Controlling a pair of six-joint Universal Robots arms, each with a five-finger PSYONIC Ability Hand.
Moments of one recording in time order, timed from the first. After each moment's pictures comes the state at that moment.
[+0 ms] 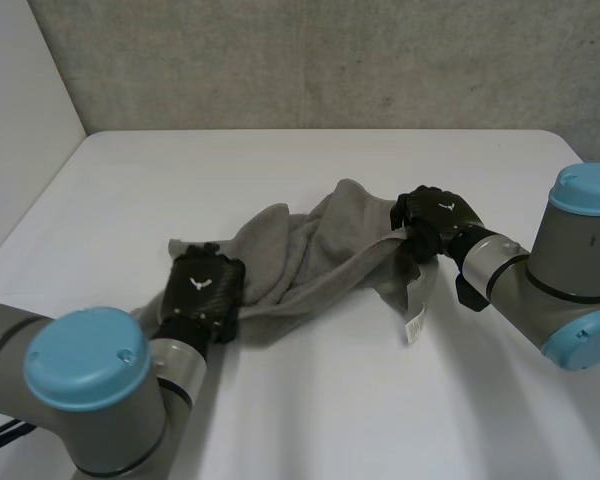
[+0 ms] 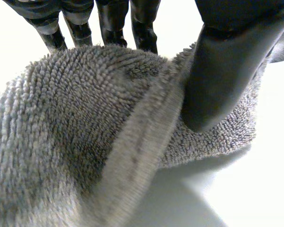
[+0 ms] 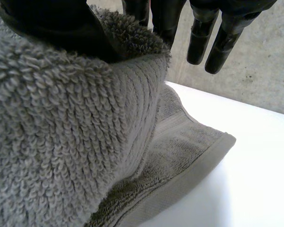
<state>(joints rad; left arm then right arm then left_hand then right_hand) 4.07 -1.97 -1.87 3.64 -1.78 3.25 1.89 -1.00 1.42 -0.16 1.25 3.14 0.87 0.88 0.22 0.23 0.69 1.27 1.25 0.23 0.25 1.09</state>
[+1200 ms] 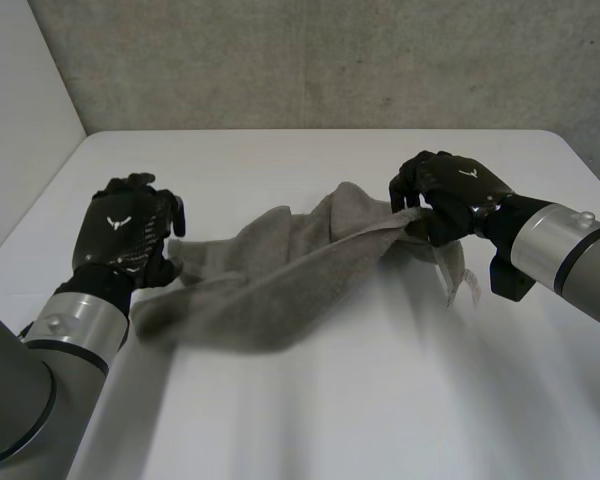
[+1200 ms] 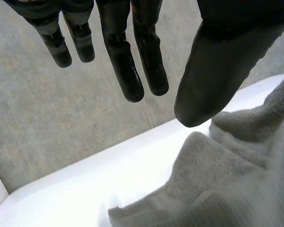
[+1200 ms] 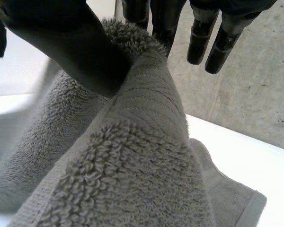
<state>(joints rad) 4.27 -1.63 -1.99 3.61 -1.63 3.21 1.82 -1.32 1.51 0.04 1.01 3.14 0.95 0.95 0.22 0.23 0.77 1.31 1.29 0.23 0.25 1.14</state>
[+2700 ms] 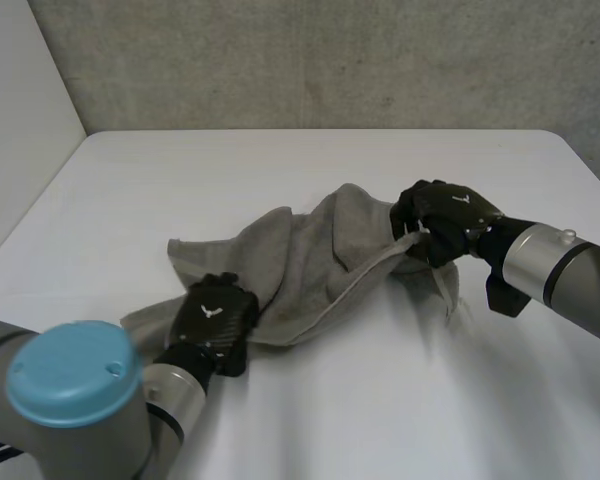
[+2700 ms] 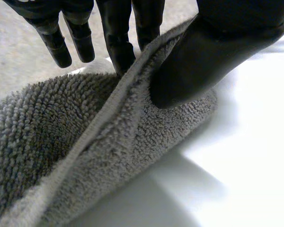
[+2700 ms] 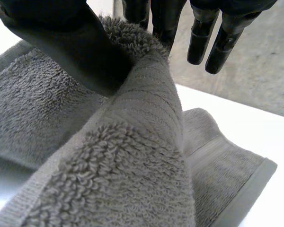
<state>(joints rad) 4.07 -1.90 -1.93 3.53 -1.66 3.19 1.80 -1.23 1.51 0.07 1.00 3.07 1.30 1.29 0.22 0.23 1.15 1.31 1.30 0.23 0.25 1.15</state>
